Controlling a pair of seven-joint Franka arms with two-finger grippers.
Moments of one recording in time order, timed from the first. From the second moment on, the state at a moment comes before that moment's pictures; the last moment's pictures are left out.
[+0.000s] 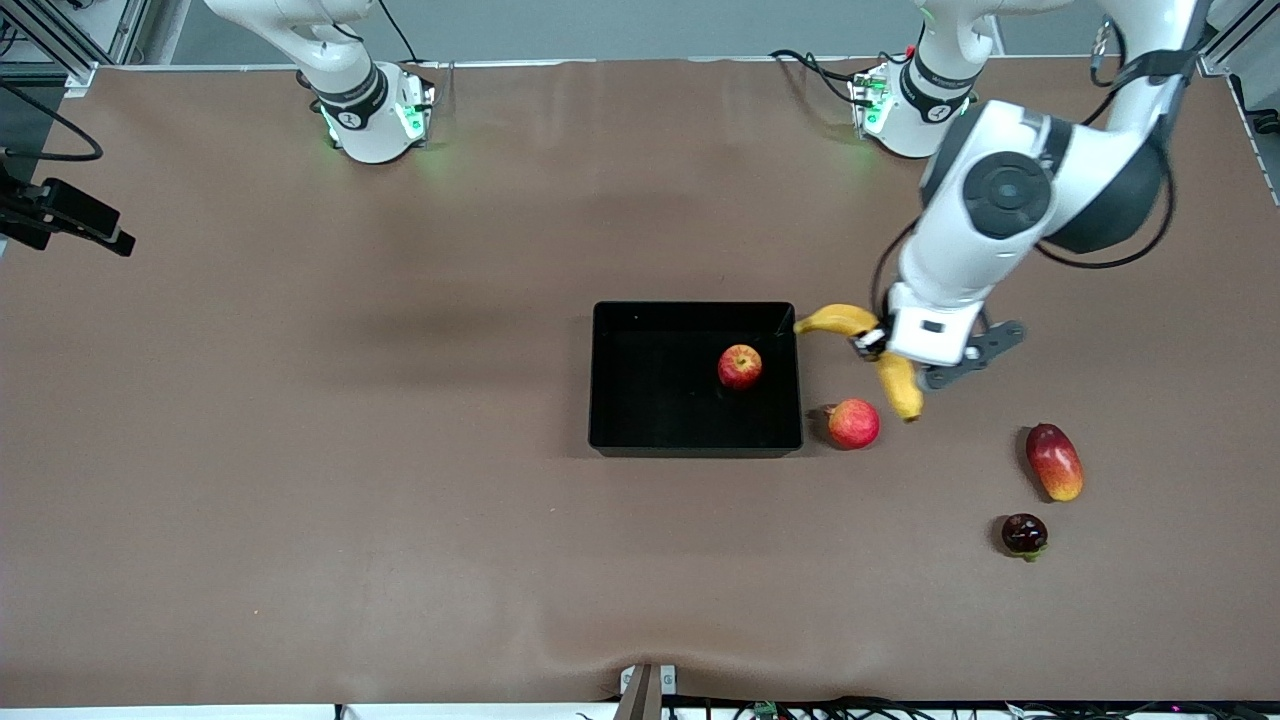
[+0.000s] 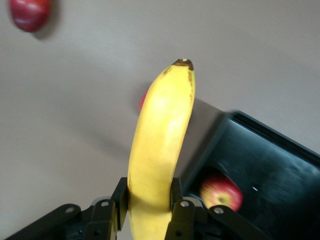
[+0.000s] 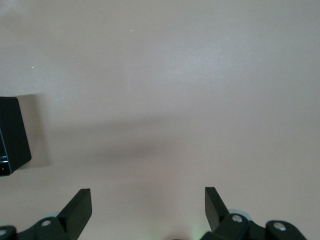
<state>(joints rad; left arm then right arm) -0.06 0.23 -0.41 -1.80 0.13 1.98 -0.98 -0.01 -0.02 -0.06 -1.52 0.05 1.46 0.05</state>
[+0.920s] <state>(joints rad) -0.37 0.67 -0.40 -1.46 0.27 1.98 -1.14 -0.01 -0.02 -0.06 -1.52 0.04 1.48 0.05</state>
